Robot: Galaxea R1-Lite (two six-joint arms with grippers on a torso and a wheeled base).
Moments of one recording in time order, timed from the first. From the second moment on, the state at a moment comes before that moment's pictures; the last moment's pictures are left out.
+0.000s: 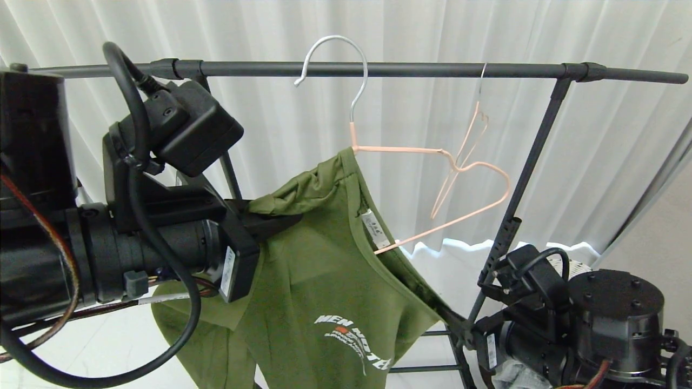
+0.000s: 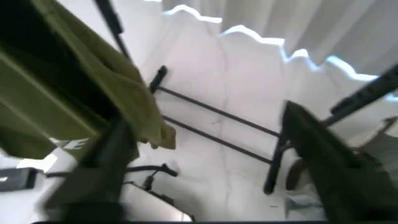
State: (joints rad) left arm -0.68 1.31 -0.94 -0.07 -0.06 0.31; right arm 0.90 1.61 -0.40 -0.85 -0.35 0.16
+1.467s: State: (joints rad) left arm -0.68 1.33 -0.69 -0.23 -0.02 0.41; right arm 0.66 1.33 -0.49 -0.67 -0.19 0.05
